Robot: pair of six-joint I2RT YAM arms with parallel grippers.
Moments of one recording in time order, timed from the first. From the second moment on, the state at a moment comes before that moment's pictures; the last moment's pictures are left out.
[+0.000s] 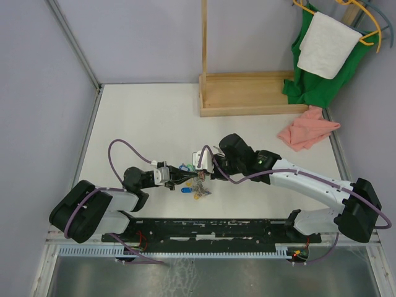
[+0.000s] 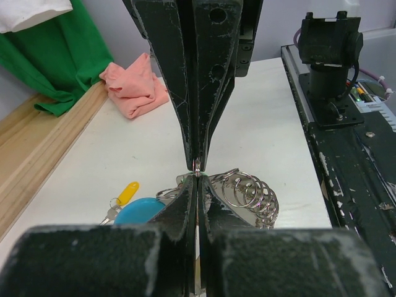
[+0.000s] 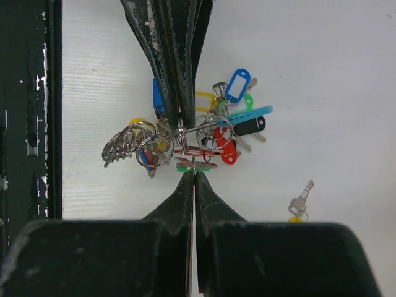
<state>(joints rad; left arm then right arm) -0.52 1.31 0.11 1.51 0.94 0.02 0.94 1.29 0.98 -0.40 -0.34 -0.58</state>
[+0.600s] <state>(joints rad) -0.52 1.31 0.11 1.51 0.94 0.02 0.95 1.29 0.98 -0.40 -0.36 -0.56</state>
